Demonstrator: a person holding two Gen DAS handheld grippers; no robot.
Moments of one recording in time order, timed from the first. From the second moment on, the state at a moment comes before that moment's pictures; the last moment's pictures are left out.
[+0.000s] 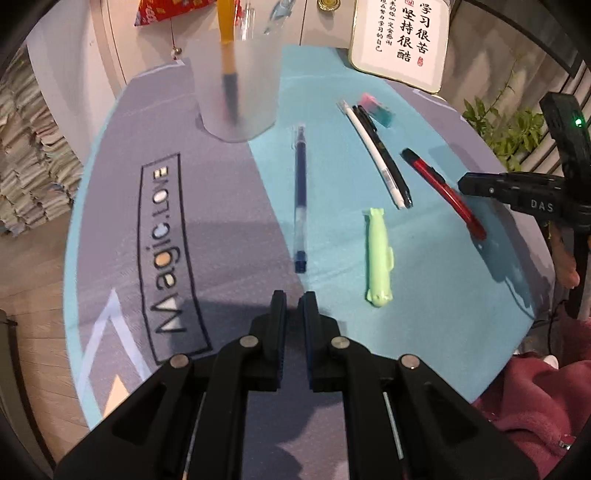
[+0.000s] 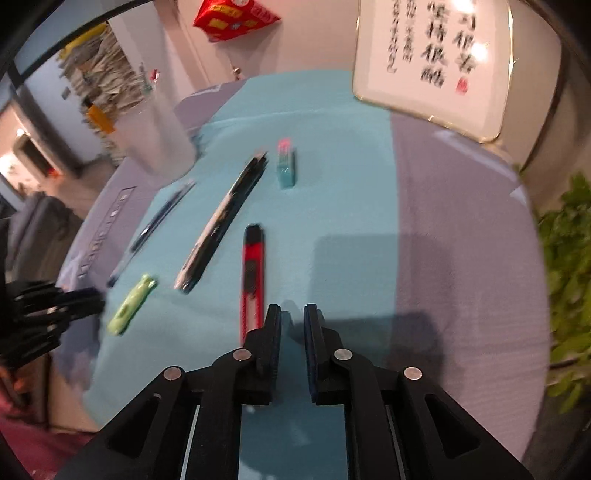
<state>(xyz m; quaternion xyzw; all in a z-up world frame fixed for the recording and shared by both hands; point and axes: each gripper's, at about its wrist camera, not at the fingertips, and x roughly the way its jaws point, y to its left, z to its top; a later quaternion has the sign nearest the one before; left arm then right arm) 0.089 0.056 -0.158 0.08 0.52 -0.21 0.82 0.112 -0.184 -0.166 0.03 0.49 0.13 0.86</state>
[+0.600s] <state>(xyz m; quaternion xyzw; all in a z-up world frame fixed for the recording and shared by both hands) 0.173 -0.014 -0.159 0.12 0.47 -0.19 0.85 0.154 -0.138 -0.172 -0.01 0.50 0.10 0.86</state>
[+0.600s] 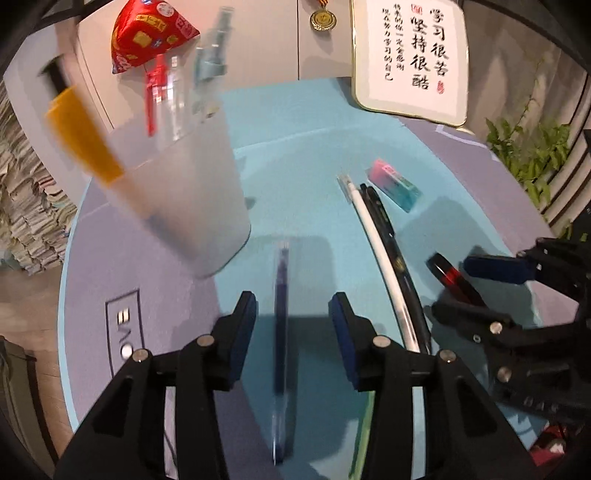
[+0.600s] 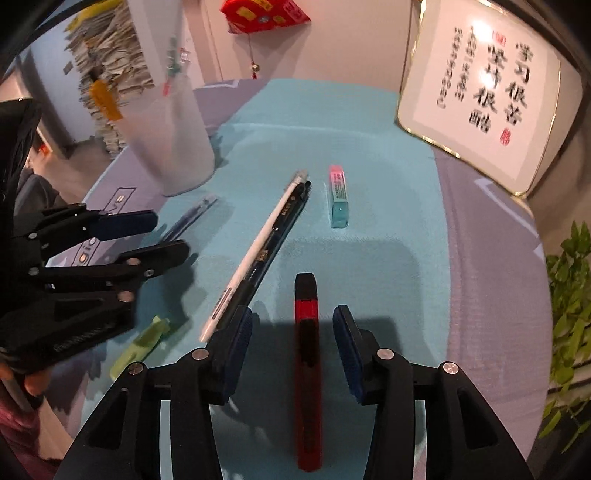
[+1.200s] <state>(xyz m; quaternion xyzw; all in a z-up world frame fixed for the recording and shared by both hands) 0.152 0.009 -0.133 0.06 0.45 -0.20 0.87 0.137 -0.141 -0.145 0.00 0.46 0.12 0.88</state>
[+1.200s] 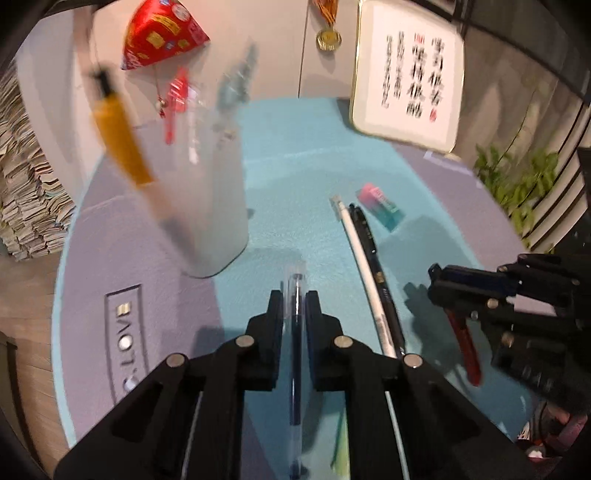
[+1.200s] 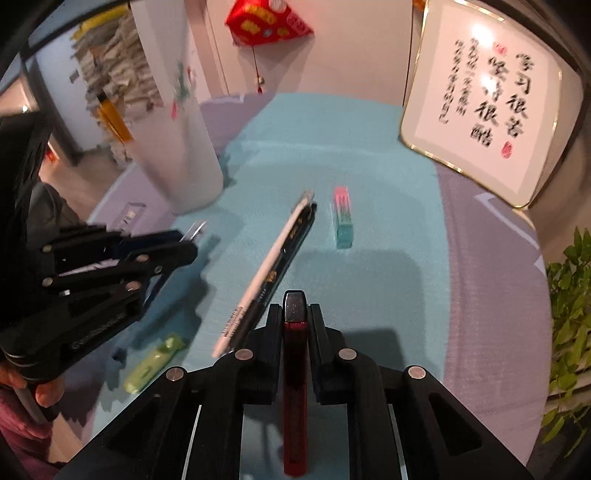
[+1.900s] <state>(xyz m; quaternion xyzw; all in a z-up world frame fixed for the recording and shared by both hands) 0.098 0.057 -0.054 0.01 0.34 -0.19 0.92 0.094 -0.142 -0.077 0.02 0.37 0.15 0.92</state>
